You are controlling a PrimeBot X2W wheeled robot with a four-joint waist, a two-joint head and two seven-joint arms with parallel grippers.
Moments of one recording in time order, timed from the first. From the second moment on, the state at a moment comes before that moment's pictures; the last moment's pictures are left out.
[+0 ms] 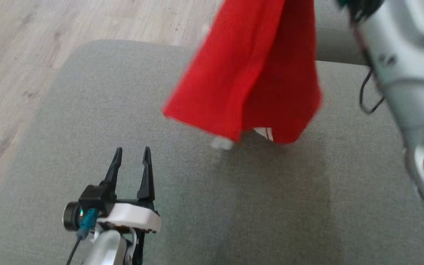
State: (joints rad) left arm -0.20 0.05 -0.27 0.43 -0.30 0.03 -0.26; right arm -1.29 -0.11 0.52 0.63 0.54 0.13 -0.17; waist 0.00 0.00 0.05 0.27
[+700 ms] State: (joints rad) left arm -0.21 0.05 -0.25 0.41 -0.29 0.03 -0.26; right arm -1.05 -0.33 0.14 1.21 0.07 0.13 -0.18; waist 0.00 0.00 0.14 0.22
